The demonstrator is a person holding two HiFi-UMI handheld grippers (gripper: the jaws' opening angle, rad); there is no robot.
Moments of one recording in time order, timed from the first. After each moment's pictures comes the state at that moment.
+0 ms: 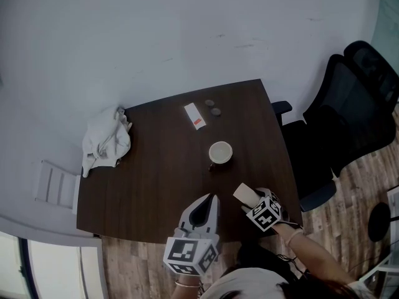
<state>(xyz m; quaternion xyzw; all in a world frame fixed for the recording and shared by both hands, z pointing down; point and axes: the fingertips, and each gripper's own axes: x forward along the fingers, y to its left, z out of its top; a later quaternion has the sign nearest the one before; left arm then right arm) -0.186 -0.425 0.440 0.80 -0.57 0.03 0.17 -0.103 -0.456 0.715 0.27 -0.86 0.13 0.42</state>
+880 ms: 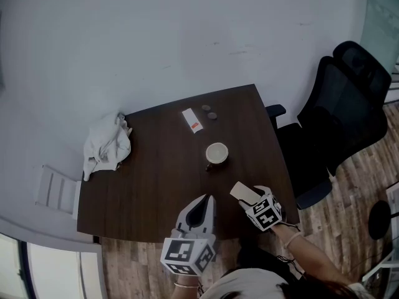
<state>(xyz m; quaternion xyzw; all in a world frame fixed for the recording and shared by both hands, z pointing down) -0.181 -0.391 0.422 0.80 -0.57 0.02 0.15 -0.095 -0.445 0.665 0.33 -0.87 0.14 0.33</state>
